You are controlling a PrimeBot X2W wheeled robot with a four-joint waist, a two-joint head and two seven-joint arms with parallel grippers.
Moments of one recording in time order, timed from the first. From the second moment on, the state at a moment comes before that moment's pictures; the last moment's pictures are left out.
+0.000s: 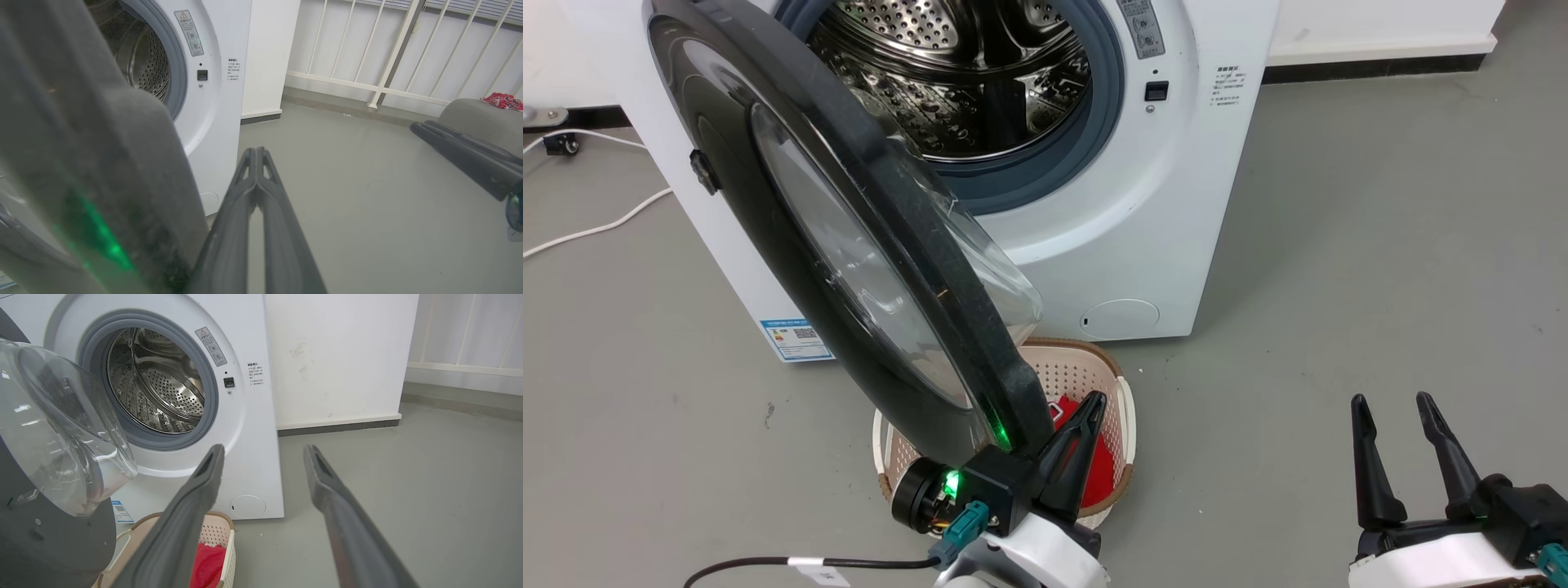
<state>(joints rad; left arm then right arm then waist) -0.15 0.05 -0.54 0.14 -0.25 0.01 -0.18 0.07 -0.05 -0.04 0.05 0.15 0.13 -0.26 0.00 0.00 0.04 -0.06</state>
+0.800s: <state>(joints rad) 0.02 0.12 -0.53 -0.03 -0.26 0.15 -0.19 0.07 -0.05 -0.02 0.09 0.20 0.13 -0.26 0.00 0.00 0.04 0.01</state>
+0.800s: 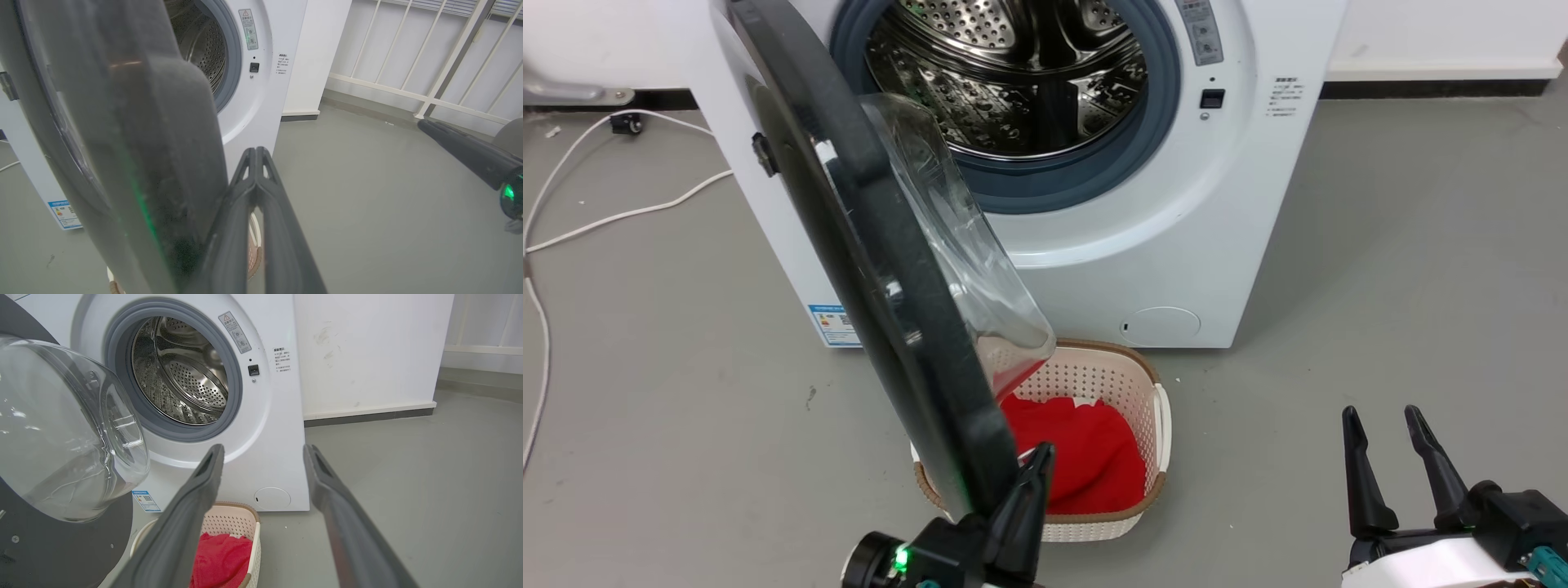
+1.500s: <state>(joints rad) 0.18 0.23 -0.35 -0.14 -0.28 0.30 -0.21 0.09 -0.05 -0.01 0.09 0.22 0.13 -0.25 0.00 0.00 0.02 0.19</state>
